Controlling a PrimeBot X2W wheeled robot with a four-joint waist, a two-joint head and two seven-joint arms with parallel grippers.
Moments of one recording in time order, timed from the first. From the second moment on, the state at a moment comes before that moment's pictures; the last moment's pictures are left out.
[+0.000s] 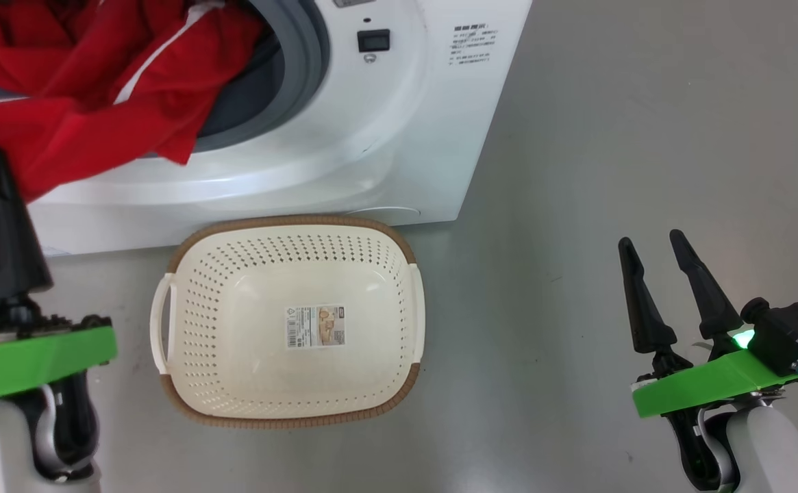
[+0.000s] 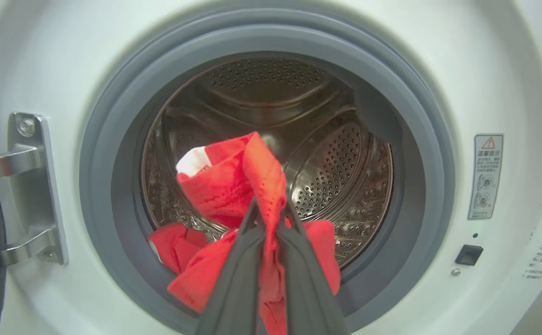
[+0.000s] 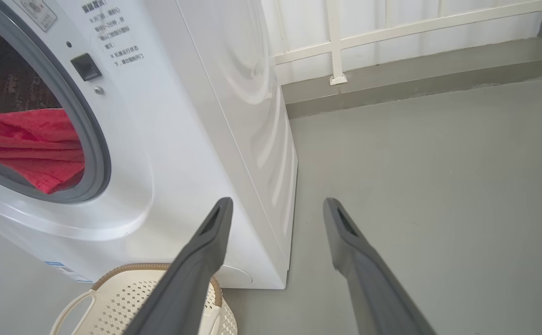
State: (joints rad) left arm -0.41 0.03 0.24 0.07 -0.32 -0.13 -0.26; right arm -0.19 -0.09 0.04 0.19 0.41 0.13 -0.26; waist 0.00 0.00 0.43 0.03
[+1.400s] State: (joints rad) left arm -0.49 0.02 0.01 0.56 -0.36 -0.13 -0.26; right arm -0.24 -0.09 0.05 0.16 0.42 0.13 -0.26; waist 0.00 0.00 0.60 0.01
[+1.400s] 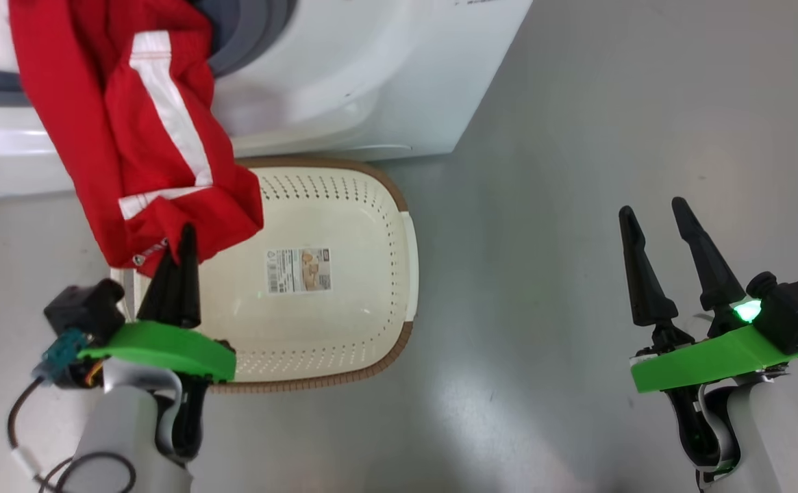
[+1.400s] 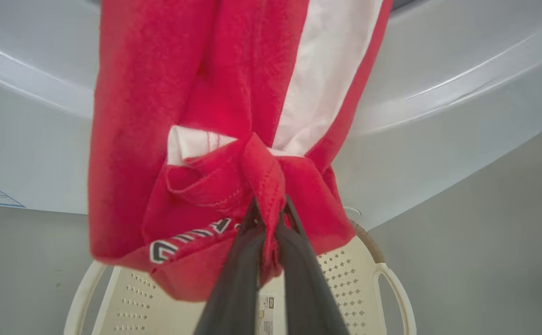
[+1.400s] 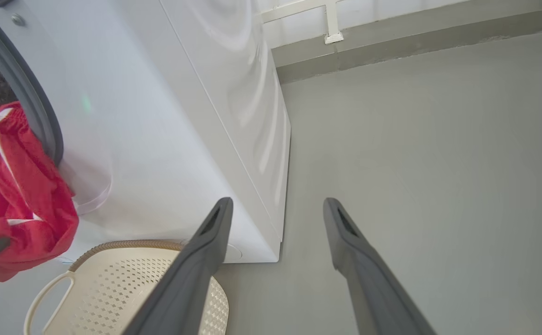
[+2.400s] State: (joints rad) left arm -0.62 0.02 0.00 0.73 -0.36 -0.13 -0.26; right arm -0.26 -0.09 0.04 0.17 0.41 0.13 -0.26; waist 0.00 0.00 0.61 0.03
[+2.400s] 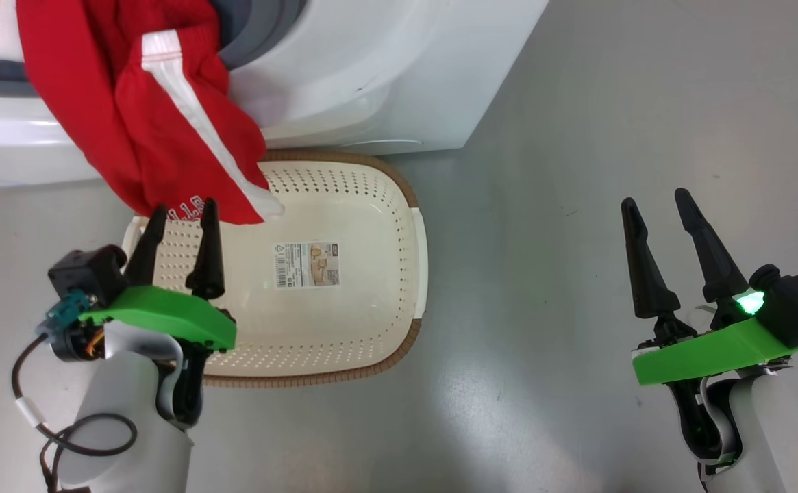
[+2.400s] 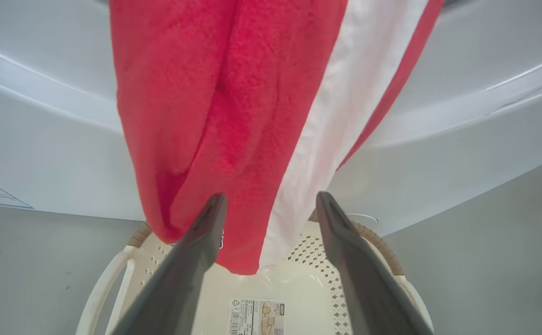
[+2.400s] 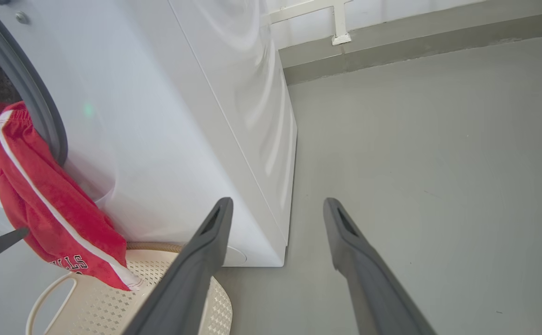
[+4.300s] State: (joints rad) left arm -0.24 0.02 0.09 0.13 -0.33 -0.13 -0.26; right arm -0.19 -0.12 0.02 0.18 0.41 0.13 -0.26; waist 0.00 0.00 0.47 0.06
